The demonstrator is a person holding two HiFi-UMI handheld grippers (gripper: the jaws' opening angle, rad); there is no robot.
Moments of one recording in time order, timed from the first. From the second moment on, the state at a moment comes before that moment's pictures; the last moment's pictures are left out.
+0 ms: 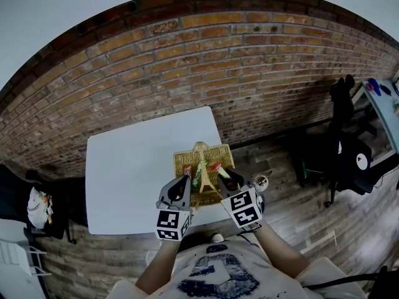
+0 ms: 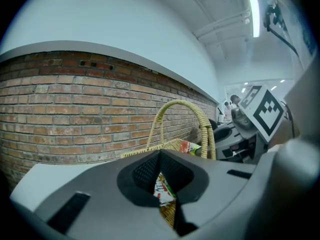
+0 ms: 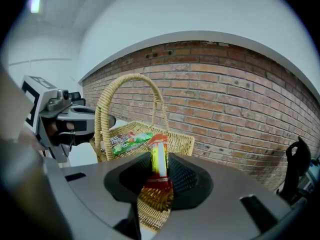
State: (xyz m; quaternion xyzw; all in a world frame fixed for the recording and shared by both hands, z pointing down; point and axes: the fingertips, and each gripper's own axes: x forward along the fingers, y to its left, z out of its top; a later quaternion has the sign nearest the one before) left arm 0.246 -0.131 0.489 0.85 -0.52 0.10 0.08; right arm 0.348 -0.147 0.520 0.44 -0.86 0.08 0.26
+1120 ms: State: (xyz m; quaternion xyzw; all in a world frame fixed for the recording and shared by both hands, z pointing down) left arm 0.179 -0.104 0.484 0.85 -0.51 0.09 0.09; right arm 0.359 -0.138 0.475 0.56 -0.80 0.09 0.19
